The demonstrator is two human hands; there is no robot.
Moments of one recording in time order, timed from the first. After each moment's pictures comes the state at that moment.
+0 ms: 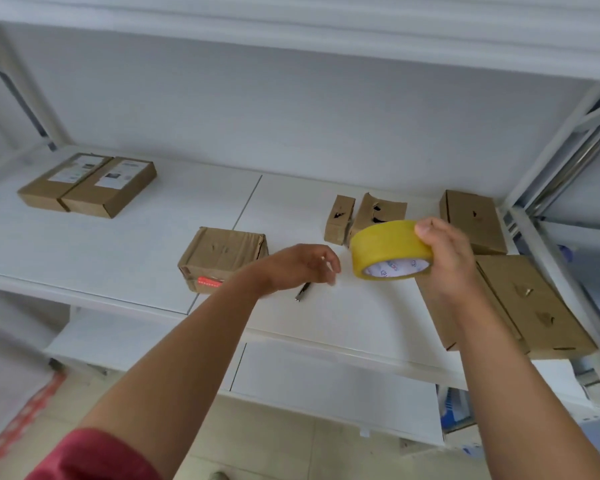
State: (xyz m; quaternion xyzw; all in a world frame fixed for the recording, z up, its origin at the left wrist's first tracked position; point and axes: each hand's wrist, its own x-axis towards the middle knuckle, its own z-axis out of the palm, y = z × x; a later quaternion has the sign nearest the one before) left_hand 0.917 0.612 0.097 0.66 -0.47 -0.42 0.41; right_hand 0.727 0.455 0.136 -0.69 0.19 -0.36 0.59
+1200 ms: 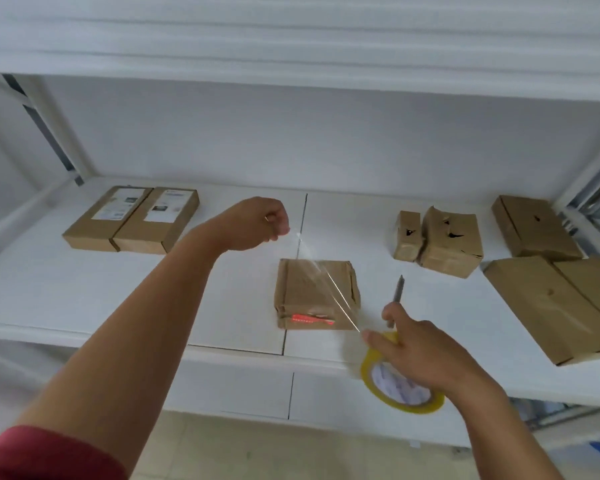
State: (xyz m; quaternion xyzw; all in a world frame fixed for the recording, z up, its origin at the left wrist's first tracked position) left_hand 1.139 0.724 0.168 0.79 -0.51 -0.19 0.28; right_hand 0.826 0.618 0.088 -0.90 0.36 0.05 0.25
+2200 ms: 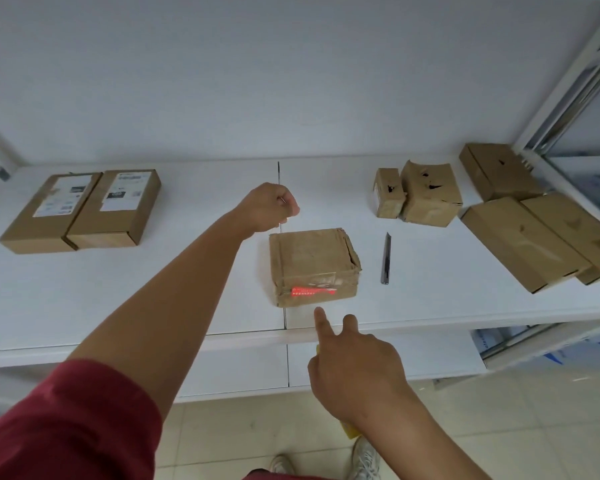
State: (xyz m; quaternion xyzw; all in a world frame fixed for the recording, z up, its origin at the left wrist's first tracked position) left_hand 1.146 0.668 0.097 0.76 -0.47 -0.29 0.35; right_hand 0.883 0.760 0.089 -0.91 0.37 0.16 0.10
